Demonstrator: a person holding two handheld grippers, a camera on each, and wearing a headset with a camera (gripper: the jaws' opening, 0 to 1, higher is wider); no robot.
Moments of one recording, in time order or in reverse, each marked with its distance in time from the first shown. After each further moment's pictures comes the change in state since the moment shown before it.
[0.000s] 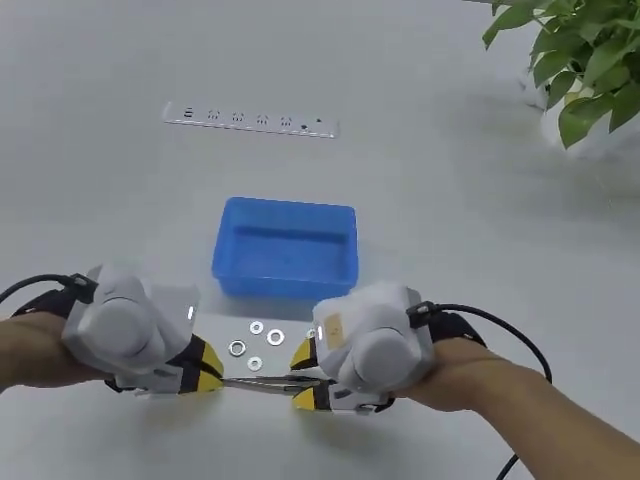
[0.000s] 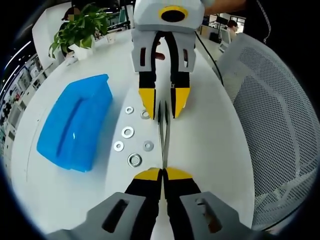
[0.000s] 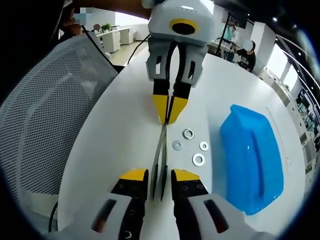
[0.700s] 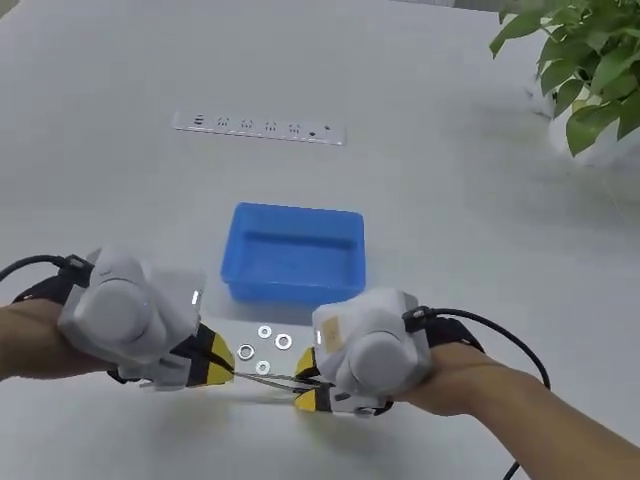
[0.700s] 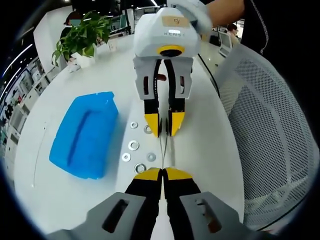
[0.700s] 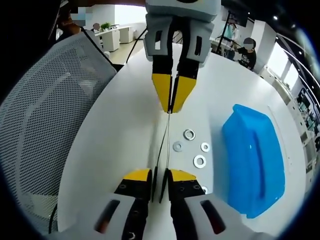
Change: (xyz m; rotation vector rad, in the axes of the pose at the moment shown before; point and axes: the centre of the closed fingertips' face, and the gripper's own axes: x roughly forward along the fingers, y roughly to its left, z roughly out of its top) left arm -0.028 0.001 0.027 0.012 -0.034 0.016; right arm 0.004 -0.001 0.001 0.003 0.014 0.001
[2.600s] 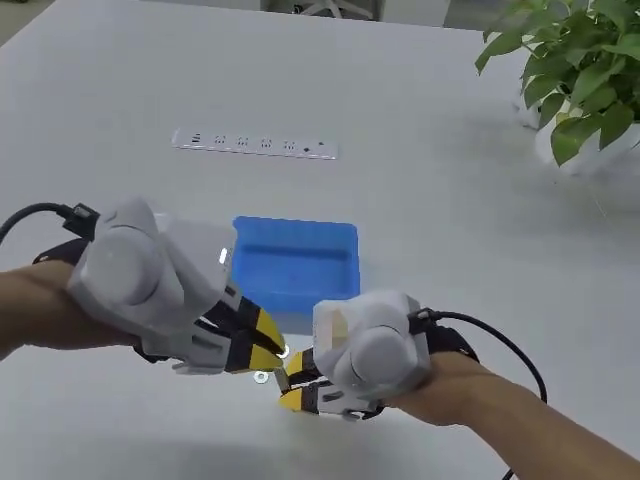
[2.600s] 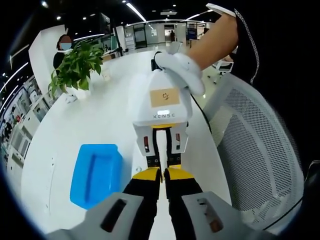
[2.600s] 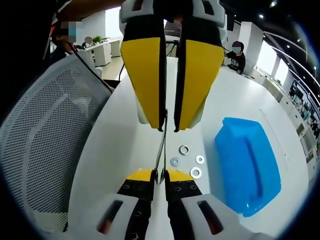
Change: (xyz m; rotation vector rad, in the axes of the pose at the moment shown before) left arm -0.028 -0.006 0.087 0.096 -0.133 -0.015; right arm -0.012 -0.001 0.026 0.080 -0.104 -0.047
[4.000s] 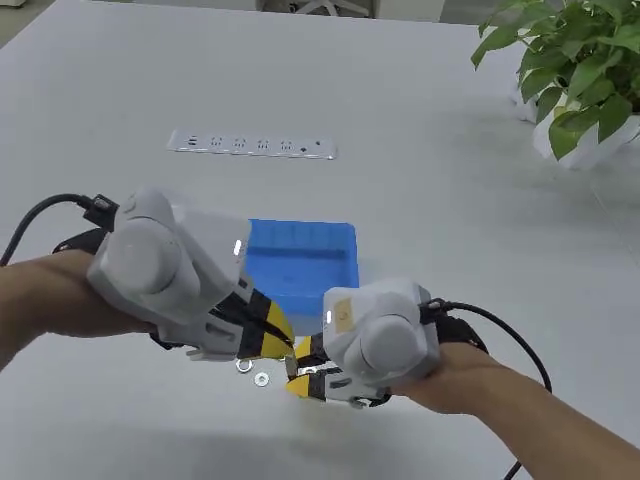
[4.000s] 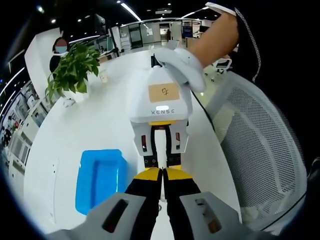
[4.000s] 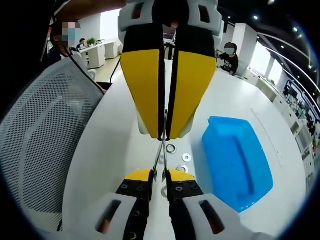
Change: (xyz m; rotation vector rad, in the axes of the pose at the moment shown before) left arm 0.007 0.015 0.008 0.044 0.008 -0.017; right arm -0.009 -0.019 -0.002 0.013 -0.019 -0.059
